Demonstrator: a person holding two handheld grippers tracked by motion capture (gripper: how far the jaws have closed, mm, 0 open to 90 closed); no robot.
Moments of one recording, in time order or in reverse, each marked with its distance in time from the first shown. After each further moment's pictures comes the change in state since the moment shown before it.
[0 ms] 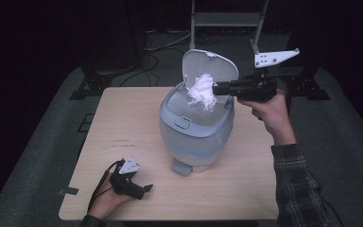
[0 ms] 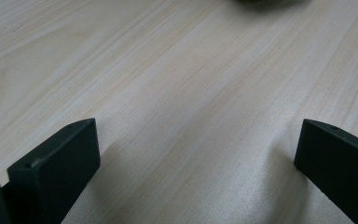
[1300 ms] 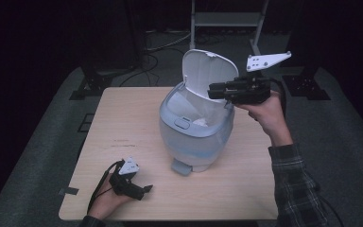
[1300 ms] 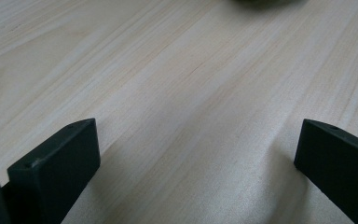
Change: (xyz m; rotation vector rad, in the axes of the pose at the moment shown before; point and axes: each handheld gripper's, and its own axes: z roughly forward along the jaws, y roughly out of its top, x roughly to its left) left arm -0.001 -0.001 -0.001 0.002 -0.002 0.006; right arm 0.001 -0.004 0.012 0.043 -0.044 -0.028
